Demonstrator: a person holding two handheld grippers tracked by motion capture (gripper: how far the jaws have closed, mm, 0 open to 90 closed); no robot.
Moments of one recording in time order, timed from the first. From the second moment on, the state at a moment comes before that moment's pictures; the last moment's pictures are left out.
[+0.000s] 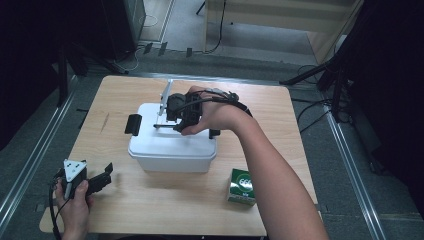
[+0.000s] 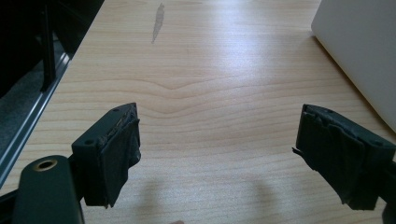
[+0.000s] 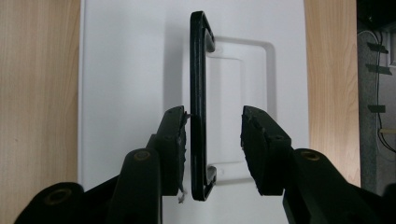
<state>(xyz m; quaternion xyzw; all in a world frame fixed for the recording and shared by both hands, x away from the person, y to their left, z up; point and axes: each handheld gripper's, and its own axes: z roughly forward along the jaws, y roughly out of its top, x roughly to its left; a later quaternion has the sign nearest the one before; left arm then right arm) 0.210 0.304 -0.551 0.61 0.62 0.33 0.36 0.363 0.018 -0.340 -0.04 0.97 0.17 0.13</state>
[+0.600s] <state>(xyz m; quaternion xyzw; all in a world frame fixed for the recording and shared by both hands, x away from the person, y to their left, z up) 0.210 0.305 -0.552 0.61 0.62 0.33 0.36 0.364 0.027 -0.352 -0.04 0.98 0.14 0.15</state>
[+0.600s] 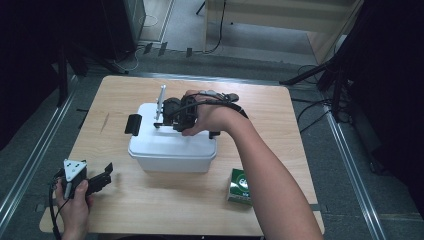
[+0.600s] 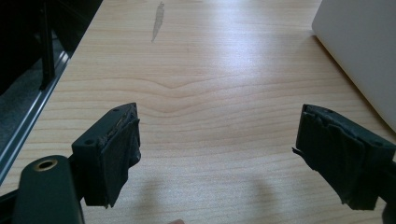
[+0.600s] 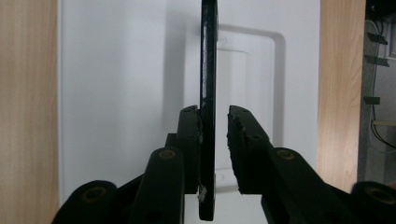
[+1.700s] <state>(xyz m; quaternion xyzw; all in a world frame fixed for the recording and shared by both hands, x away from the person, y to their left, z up) 0.211 0.305 -0.552 0.61 0.63 0.33 0.37 0.363 0.013 -0.318 -0.07 0.97 0.17 0.16</state>
